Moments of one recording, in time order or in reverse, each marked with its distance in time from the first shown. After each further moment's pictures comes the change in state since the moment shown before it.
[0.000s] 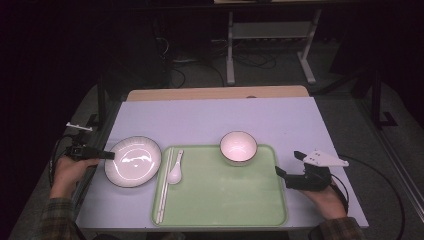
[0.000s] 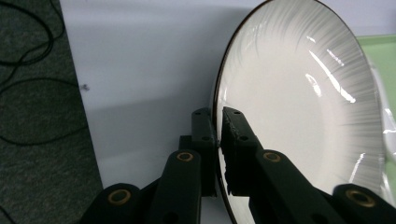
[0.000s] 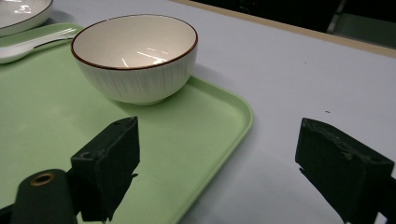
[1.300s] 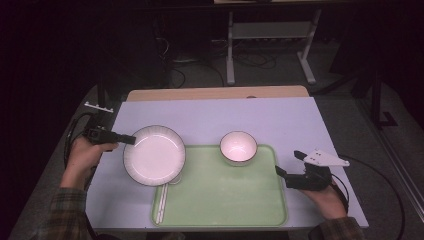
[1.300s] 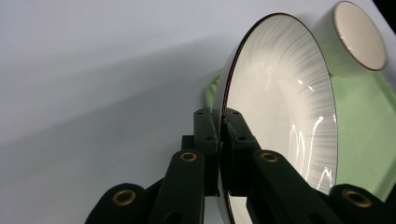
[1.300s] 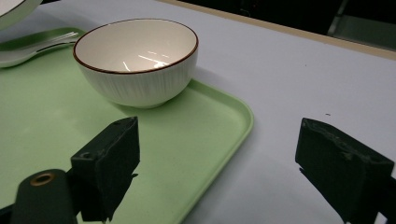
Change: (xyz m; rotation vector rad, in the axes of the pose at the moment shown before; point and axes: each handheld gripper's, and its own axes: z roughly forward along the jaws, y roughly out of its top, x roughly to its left) left arm -0.105 0.044 -0.008 -0.006 -0.109 0.240; right arm -0.001 0.001 -0.001 -0.010 0.006 0.004
